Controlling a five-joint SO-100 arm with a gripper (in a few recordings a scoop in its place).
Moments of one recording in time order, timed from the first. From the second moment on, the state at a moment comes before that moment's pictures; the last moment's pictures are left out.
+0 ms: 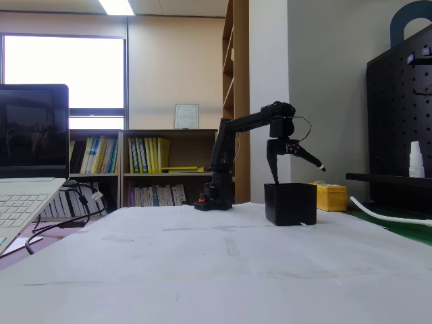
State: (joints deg) arm -39.0 107.4 115.8 97.5 -38.2
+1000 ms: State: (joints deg) arm -13.4 78.7 88.7 83.9 -65.1
